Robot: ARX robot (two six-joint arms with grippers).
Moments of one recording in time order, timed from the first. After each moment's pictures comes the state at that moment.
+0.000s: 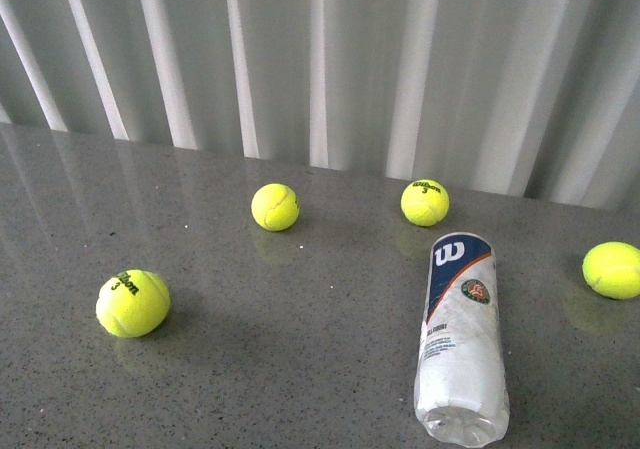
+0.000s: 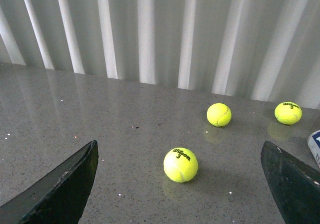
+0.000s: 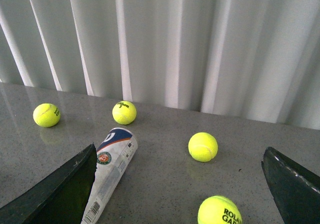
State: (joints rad) left arm 0.00 0.00 0.02 0.00 0.00 0.00; right arm 0.00 0.00 0.00 0.00 0.00 -0.01
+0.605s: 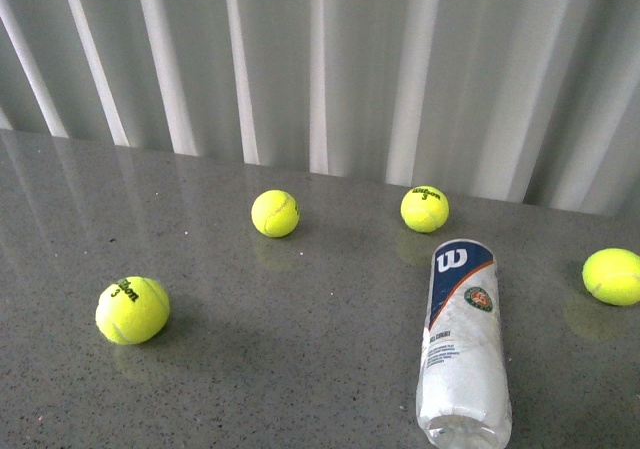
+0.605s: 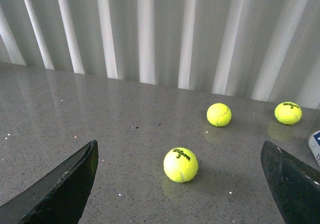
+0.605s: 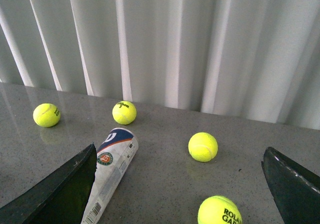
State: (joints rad) left arm 0.00 0.00 0.02 0.00 0.00 0.00; right arm 0.00 0.00 0.00 0.00 0.00 -0.01
